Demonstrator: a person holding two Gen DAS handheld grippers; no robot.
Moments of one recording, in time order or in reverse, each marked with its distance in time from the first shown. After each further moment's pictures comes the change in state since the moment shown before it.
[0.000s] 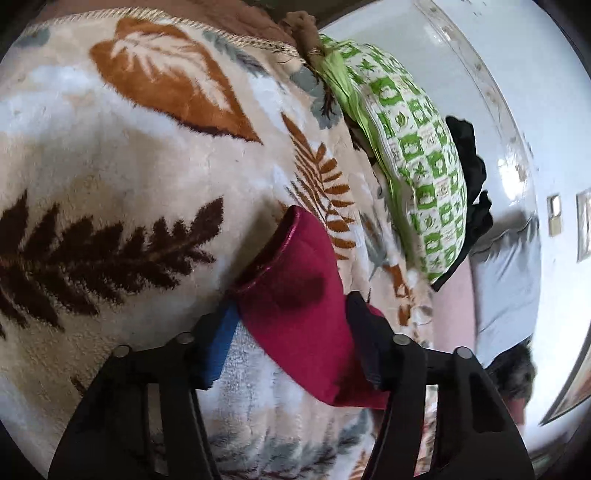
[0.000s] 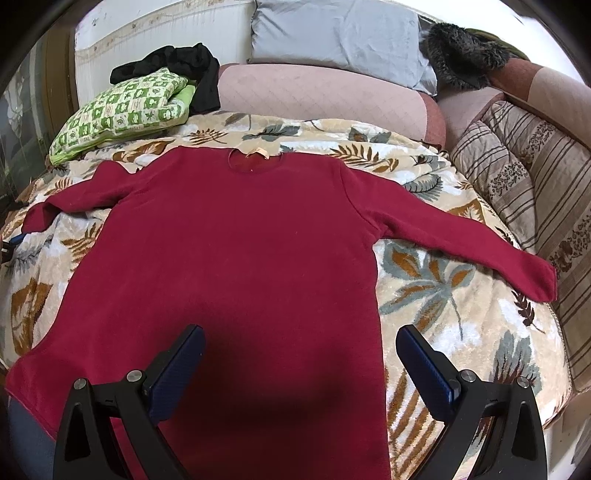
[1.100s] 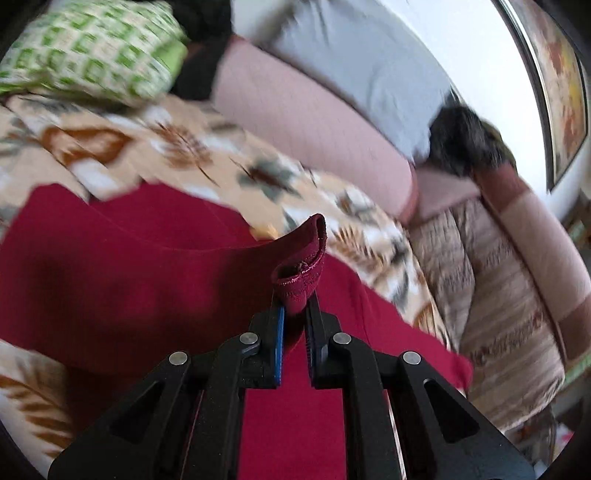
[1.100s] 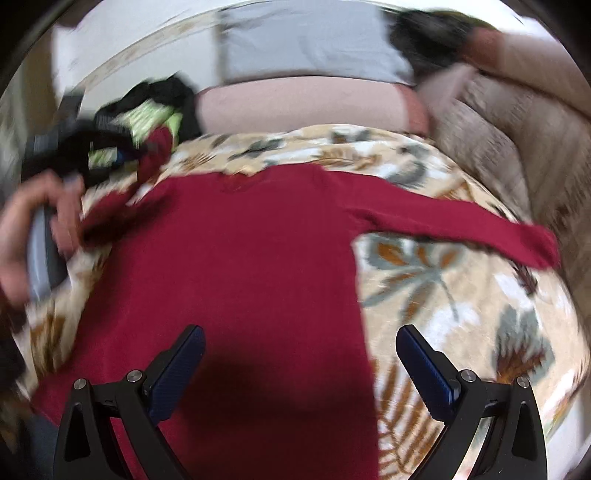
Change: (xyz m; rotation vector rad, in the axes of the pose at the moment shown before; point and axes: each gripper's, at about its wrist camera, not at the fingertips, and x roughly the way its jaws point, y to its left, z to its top) left arm 0.104 -0.306 -0.313 0.725 0.326 -0.228; right arm -0.022 -0.052 -0.005 0.243 -0.046 0.072
